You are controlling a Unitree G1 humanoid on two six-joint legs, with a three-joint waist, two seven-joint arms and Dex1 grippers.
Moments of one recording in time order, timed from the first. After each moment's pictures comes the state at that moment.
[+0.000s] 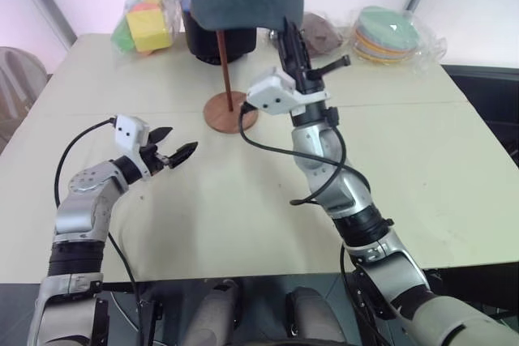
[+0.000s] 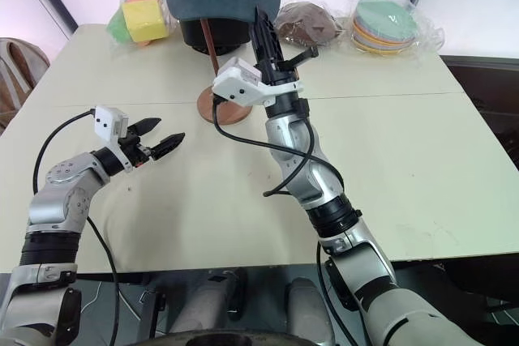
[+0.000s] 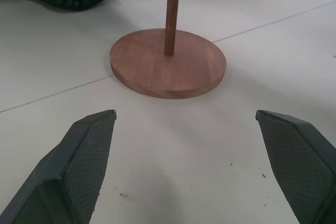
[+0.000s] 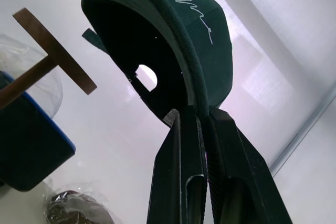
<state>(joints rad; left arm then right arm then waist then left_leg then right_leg) -0.37 0.55 0.18 0.18 -0.41 0.31 -0.77 -0.72 -0.11 0.32 0.02 -0.81 0.04 -0.28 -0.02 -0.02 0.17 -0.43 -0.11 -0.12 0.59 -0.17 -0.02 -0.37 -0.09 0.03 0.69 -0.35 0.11</state>
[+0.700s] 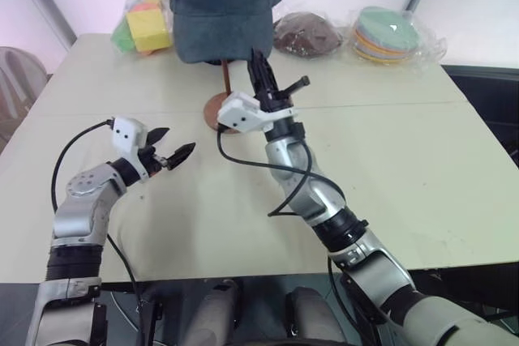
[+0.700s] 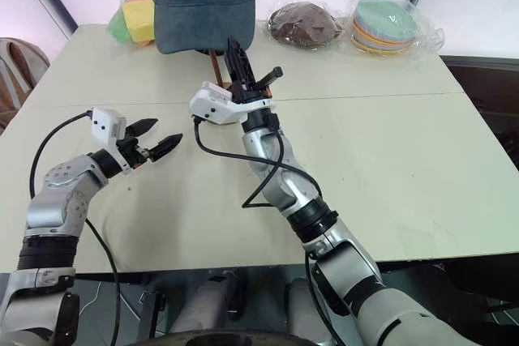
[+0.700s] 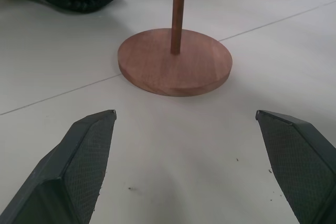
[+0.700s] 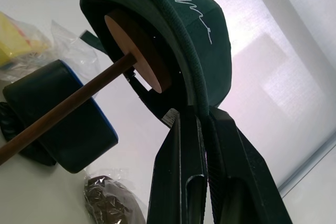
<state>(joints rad) -0.34 0.55 0.19 0.15 -0.41 0.30 -0.75 -0.72 -0.04 0.43 0.15 -0.89 0.12 -0.32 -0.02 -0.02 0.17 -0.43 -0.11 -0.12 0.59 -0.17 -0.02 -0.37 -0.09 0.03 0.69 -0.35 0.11</state>
